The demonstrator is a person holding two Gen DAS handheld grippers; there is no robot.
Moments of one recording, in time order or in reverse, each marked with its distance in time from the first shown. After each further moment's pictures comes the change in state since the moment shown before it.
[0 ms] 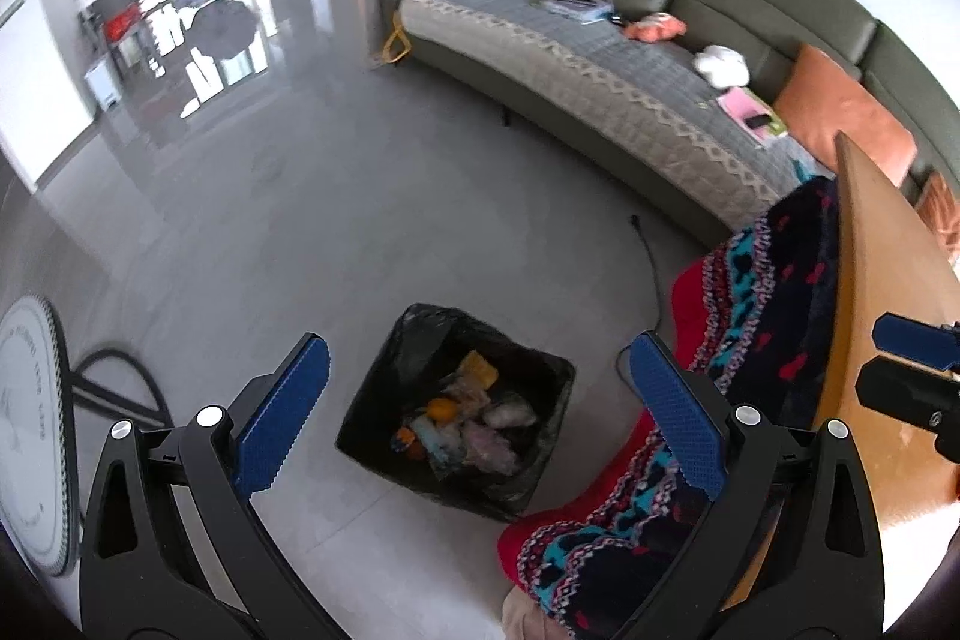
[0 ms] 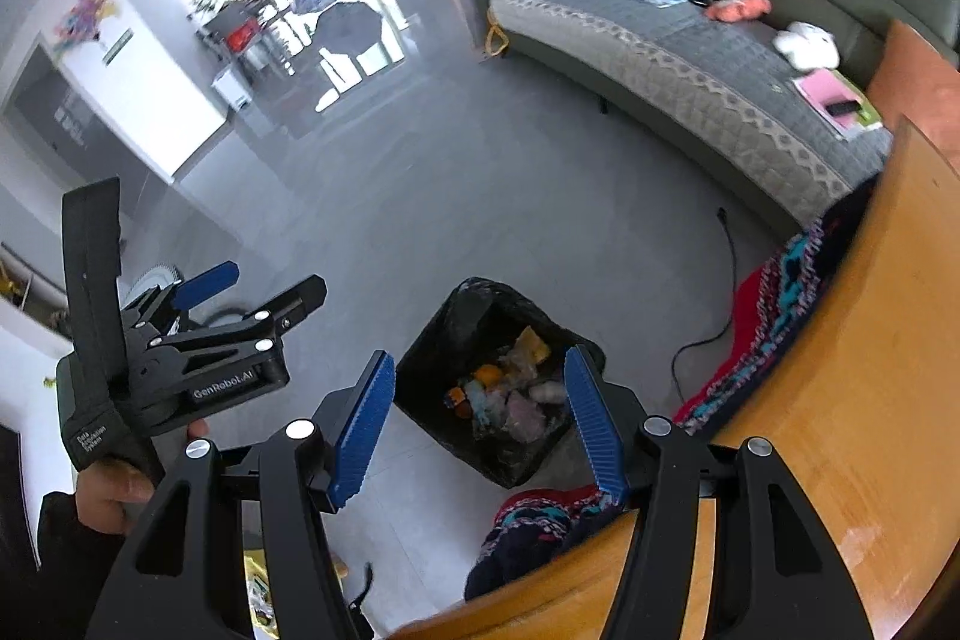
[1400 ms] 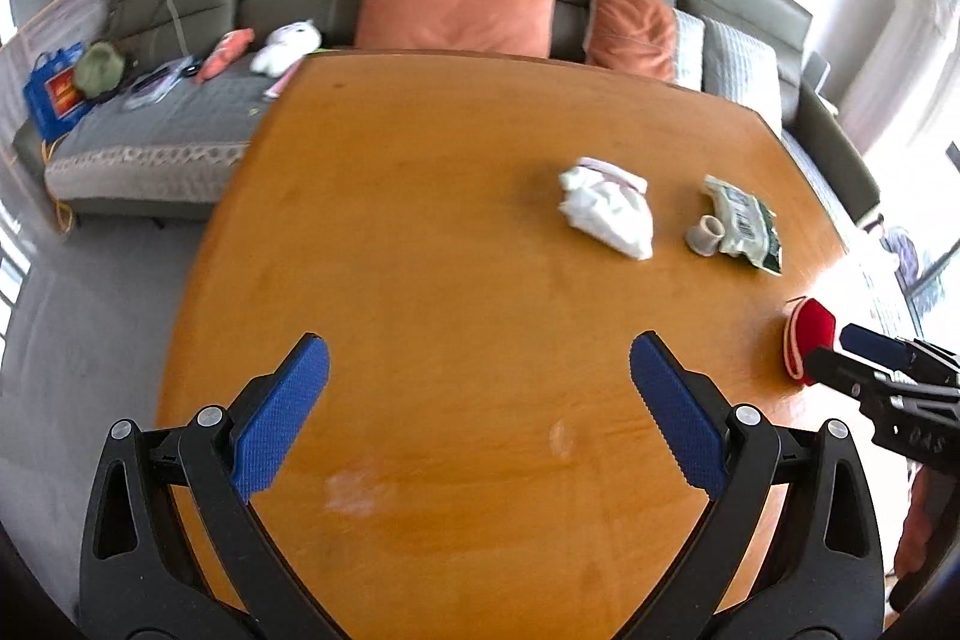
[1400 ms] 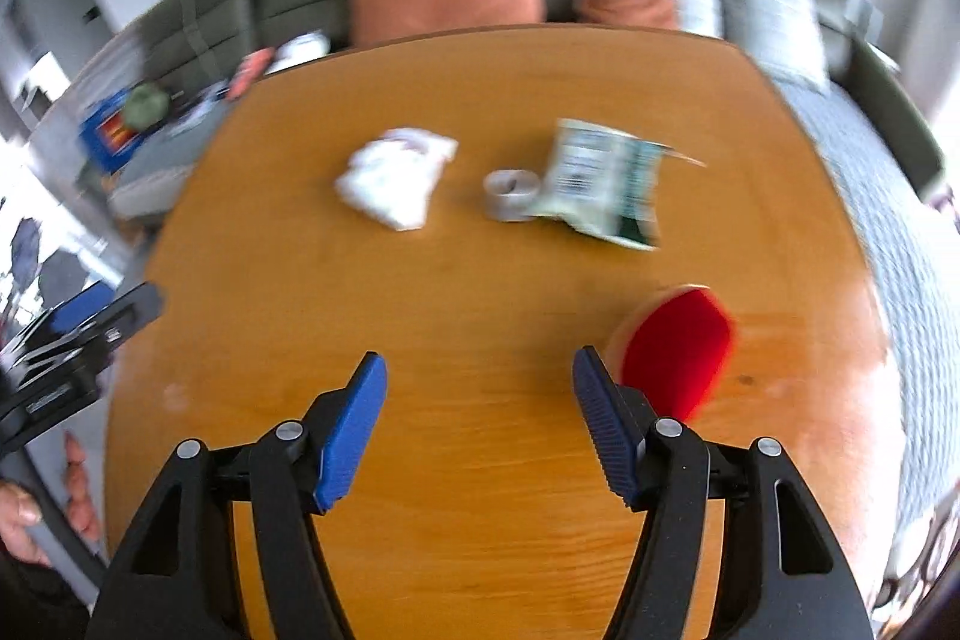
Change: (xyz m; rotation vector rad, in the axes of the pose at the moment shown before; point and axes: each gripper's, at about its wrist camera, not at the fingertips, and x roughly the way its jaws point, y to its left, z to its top) left arm -0.054 -0.453 -0.082 0.600 0.026 -0.491; right arm -0.246 -0.359 -0.277 0.753 -0.192 -0.576
